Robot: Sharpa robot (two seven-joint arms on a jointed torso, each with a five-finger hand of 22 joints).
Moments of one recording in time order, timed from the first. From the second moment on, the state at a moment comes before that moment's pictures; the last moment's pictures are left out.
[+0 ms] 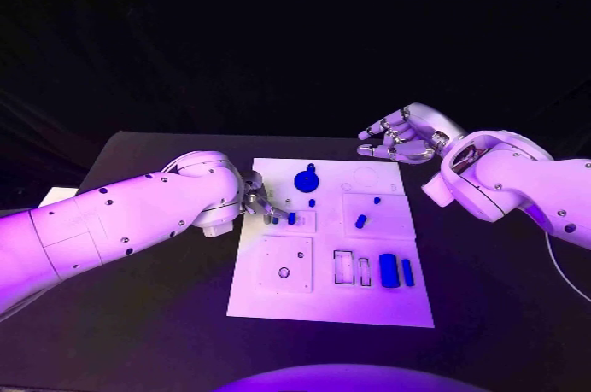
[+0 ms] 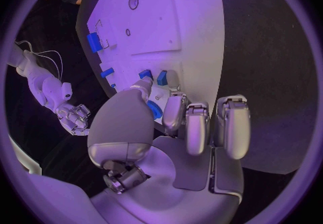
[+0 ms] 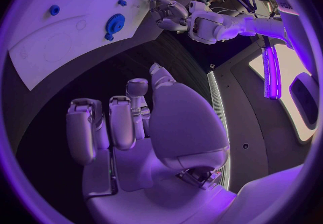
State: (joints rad) left arm 1.24 -0.60 -0.02 1.40 -1.12 0.14 -0.70; left_hand 1.02 -0.14 0.18 0.29 0.13 1.07 0.01 0.50 0.73 1.44 -0.06 1.25 1.25 1.47 -0.10 1.57 1.31 0.02 1.47 0.02 1.54 1.31; right arm 1.24 -1.01 0.03 1.64 -0.97 -0.38 -0.01; right_hand 1.37 -0.08 0.02 0.24 0.29 1.00 0.14 0.08 0.10 1.30 0.05 0.79 1.08 1.47 -0.02 1.37 1.28 0.04 1.45 0.09 1.48 1.31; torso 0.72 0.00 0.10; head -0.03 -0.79
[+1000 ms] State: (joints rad) left arm 1.24 -0.65 -0.01 1.44 -0.98 -0.24 -0.29; left_hand 1.46 -0.07 0.26 0.07 0.15 0.81 0.16 0.34 0.56 0.93 0.07 0.54 0.62 1.13 0.01 0.87 0.85 0.16 1.06 0.10 0.60 0.95; right arm 1.24 -1.00 0.03 1.62 -0.97 -0.38 -0.01; right_hand 1.37 -0.08 0.02 0.24 0.29 1.00 0.14 0.08 0.10 1.30 0.05 0.79 1.07 1.47 -0.02 1.36 1.28 0.04 1.45 0.09 1.47 1.31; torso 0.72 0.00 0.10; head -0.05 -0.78
